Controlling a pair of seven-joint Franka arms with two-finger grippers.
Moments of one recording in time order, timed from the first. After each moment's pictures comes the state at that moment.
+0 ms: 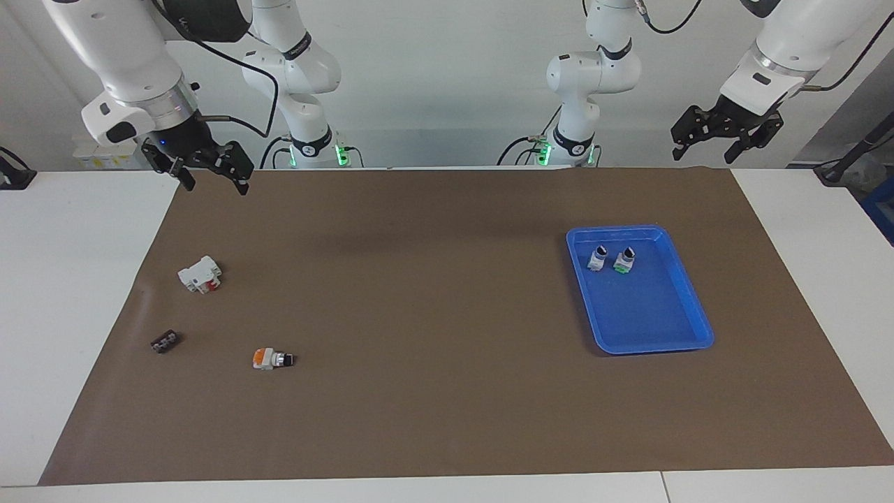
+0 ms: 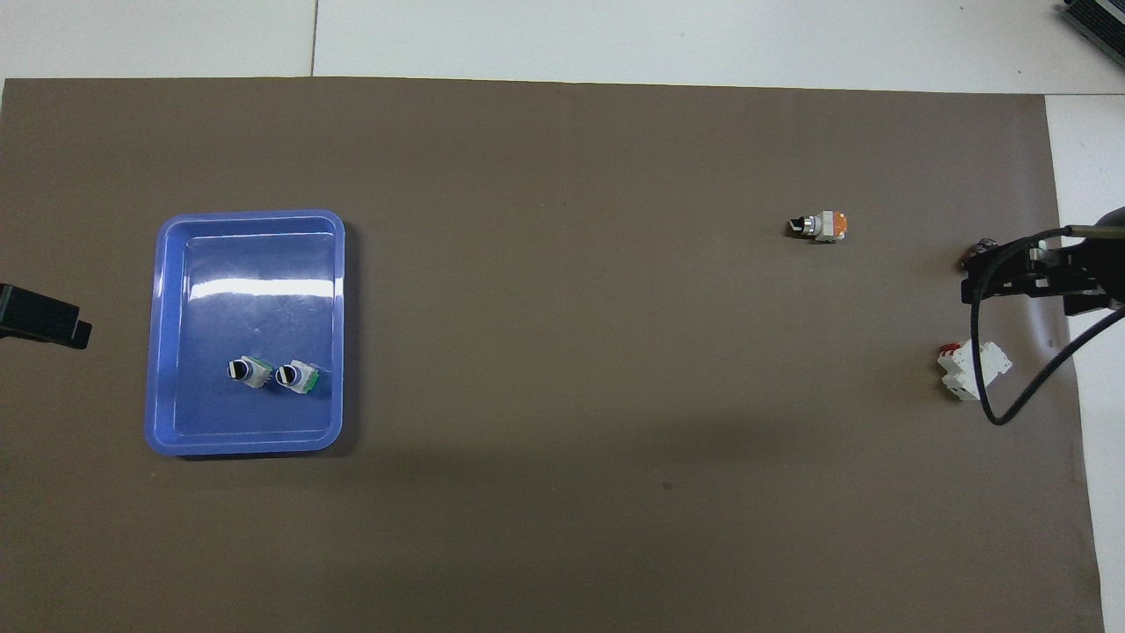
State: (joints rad) left arm -0.03 -0.04 0.01 -1.51 -0.01 1.37 0.12; right arm -0.07 0.01 0.06 -1.55 0.00 1.50 0.13
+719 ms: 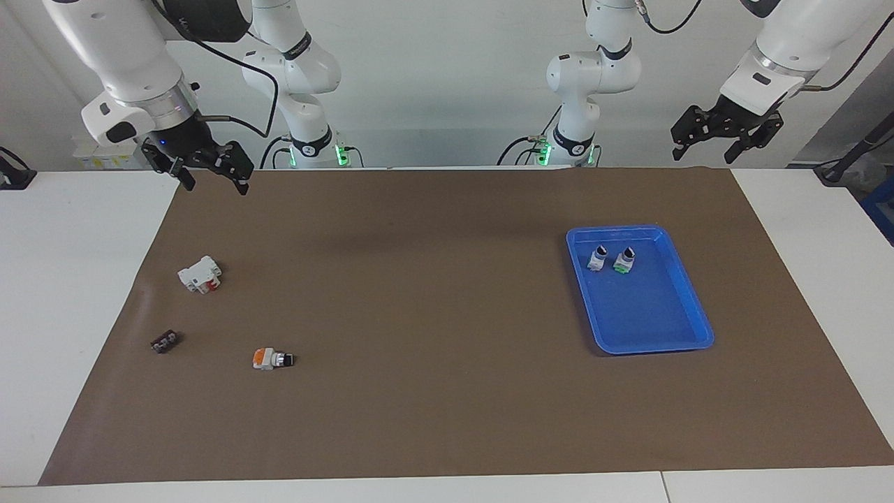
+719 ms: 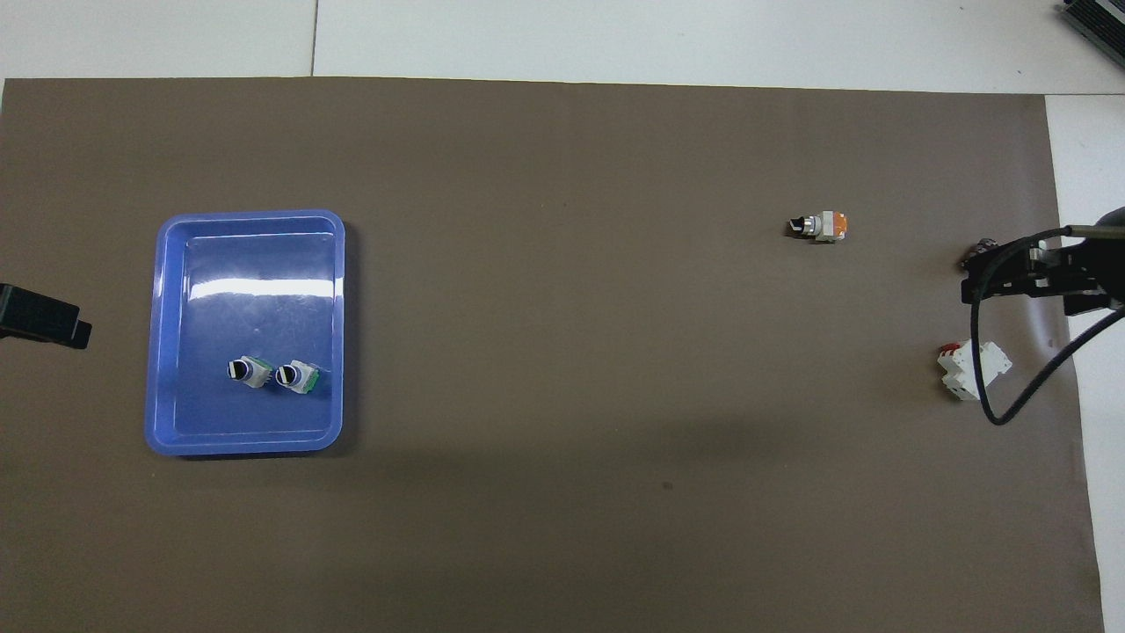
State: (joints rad) left arm -0.03 -0.04 0.01 -1.51 -0.01 1.37 0.12; right arm -0.07 0.01 0.06 -1.55 0.00 1.50 0.13
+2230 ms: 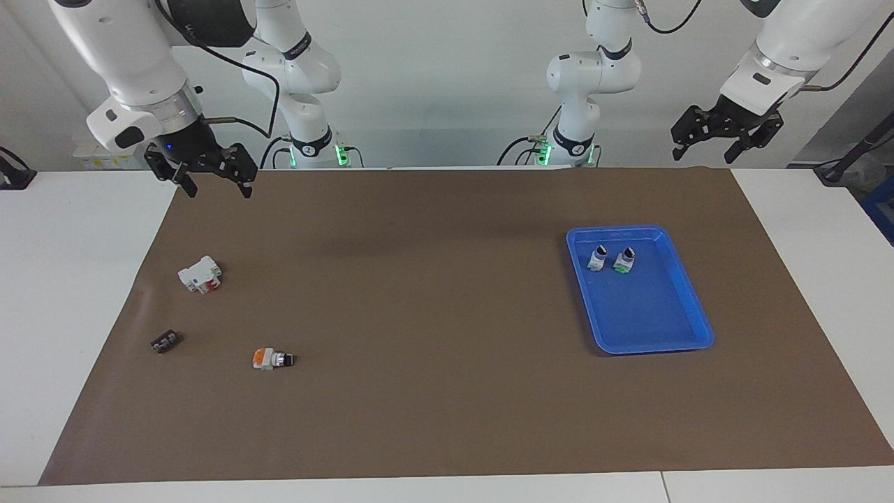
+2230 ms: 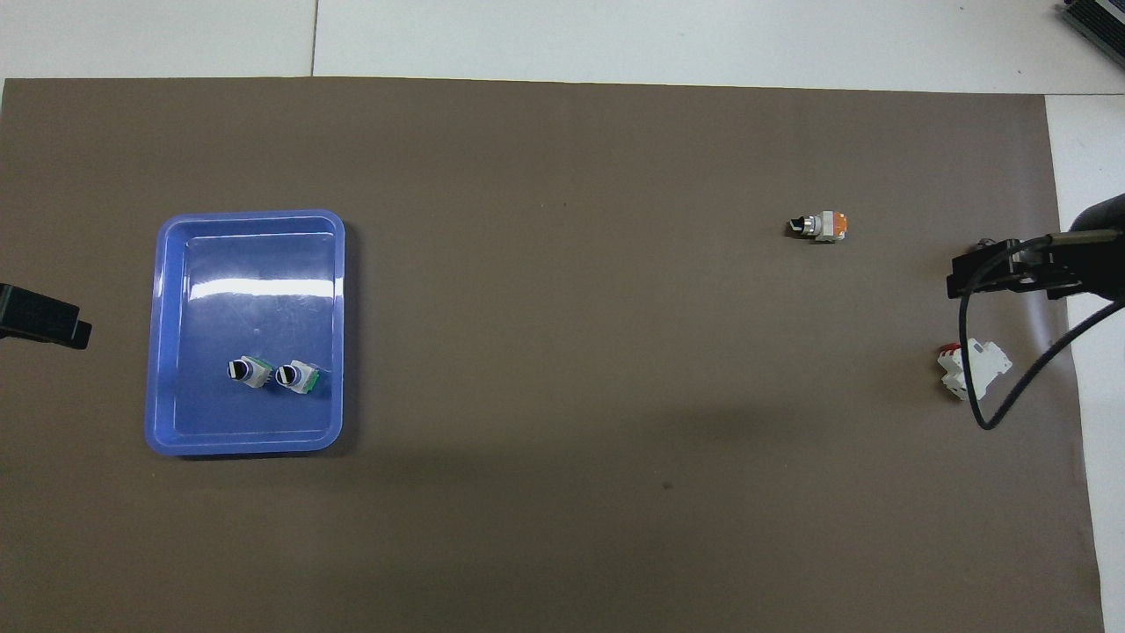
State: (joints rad) left arm -0.03 -0.04 0.01 -1.51 -0.01 1.37 0.12; right arm -0.05 0.01 0.06 -1.61 0.01 1.62 -0.01
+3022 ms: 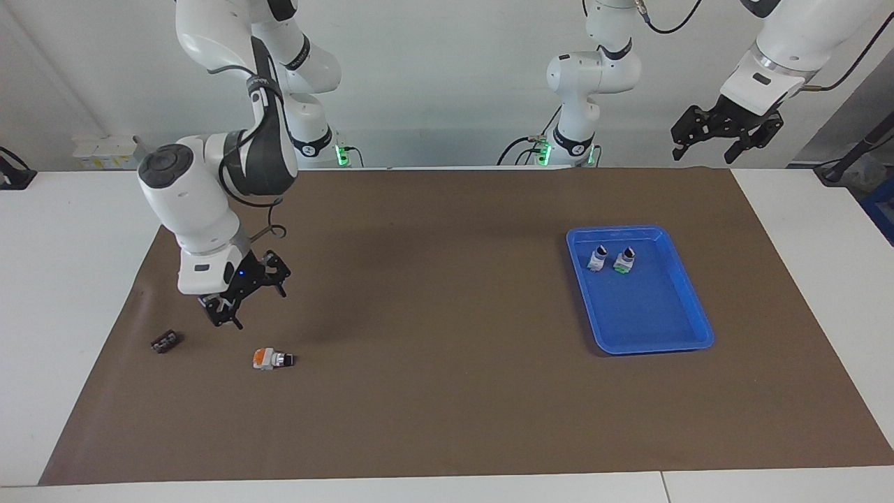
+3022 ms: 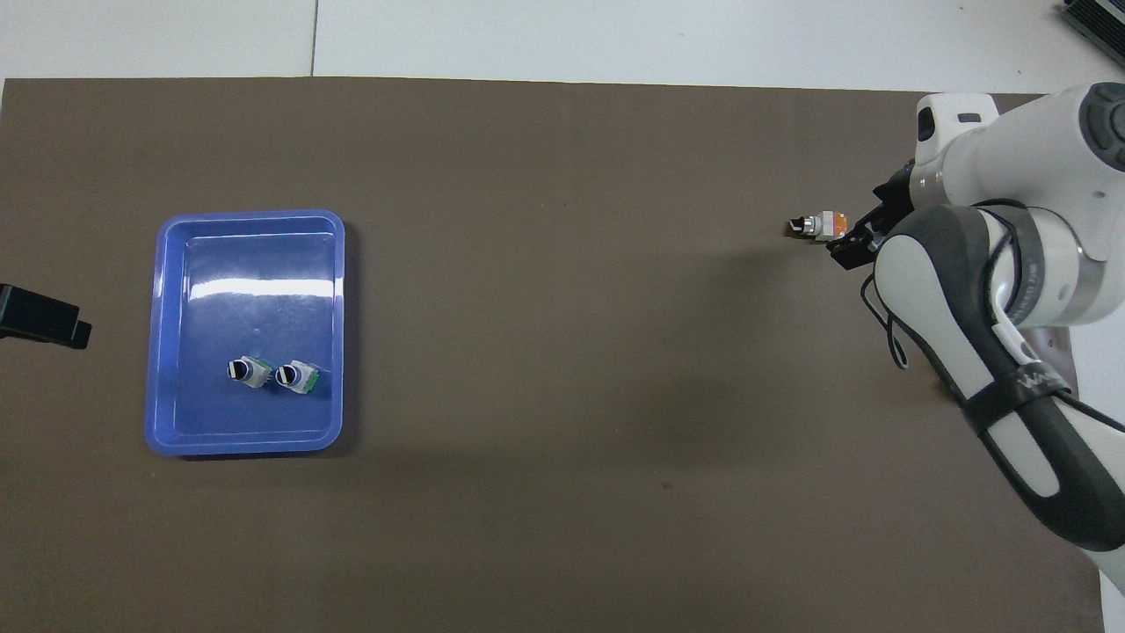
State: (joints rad) left arm -0.03 -0.04 0.01 -1.51 -0.01 1.37 0.12; right arm -0.04 0.34 0.07 -1.70 0.02 2.17 -0.91
